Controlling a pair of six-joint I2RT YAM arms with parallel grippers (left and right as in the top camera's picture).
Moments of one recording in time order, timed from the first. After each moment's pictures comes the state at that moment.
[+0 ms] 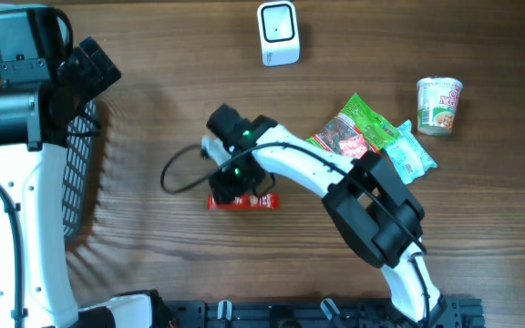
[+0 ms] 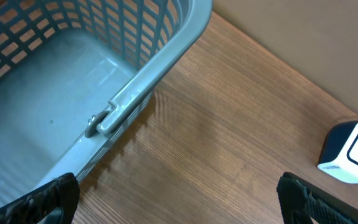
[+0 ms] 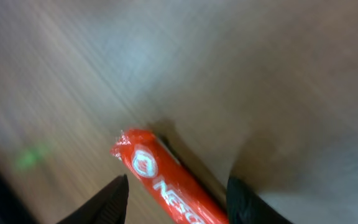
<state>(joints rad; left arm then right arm) 0.09 1.45 1.71 -1.12 -0.22 -0.50 0.82 2.18 1.56 -0.85 -0.46 0.06</state>
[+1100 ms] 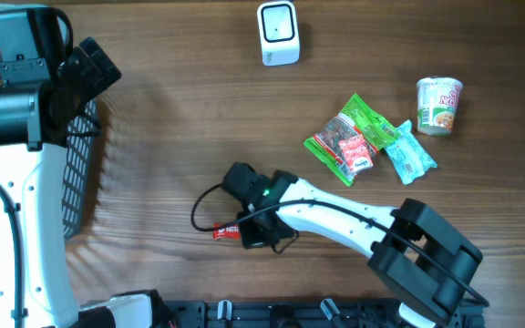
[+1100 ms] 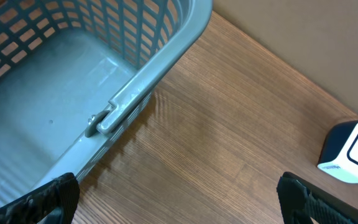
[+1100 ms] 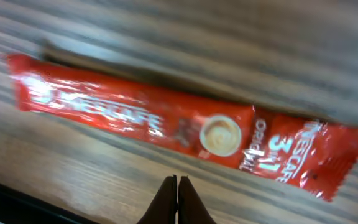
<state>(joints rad) 0.09 1.45 1.71 -1.12 -0.22 -0.50 0.97 1.85 1.09 -0.74 -0.29 0.80</state>
